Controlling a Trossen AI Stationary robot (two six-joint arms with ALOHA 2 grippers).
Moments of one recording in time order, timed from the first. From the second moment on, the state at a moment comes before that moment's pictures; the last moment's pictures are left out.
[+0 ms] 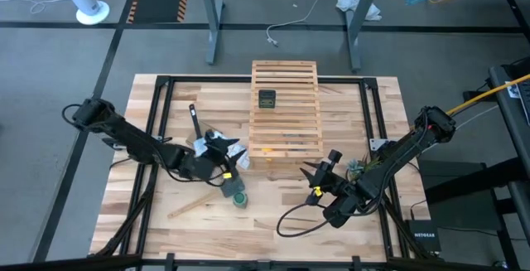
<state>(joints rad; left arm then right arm) -0.40 1.34 0.68 0.23 -0.97 -0.33 0.71 1.51 1.06 -0.68 1.08 0.69</state>
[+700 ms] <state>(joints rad) 0.26 1.05 0.68 0.15 -0.14 -0.07 0.71 1.51 1.06 -0.63 1.02 0.69</state>
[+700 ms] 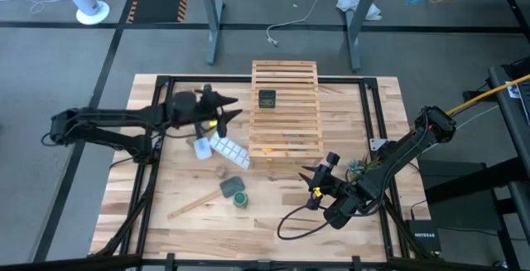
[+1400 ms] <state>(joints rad) 0.51 1.29 0.68 0.33 0.32 0.13 0.71 1.51 1.06 -0.57 1.01 0.69</state>
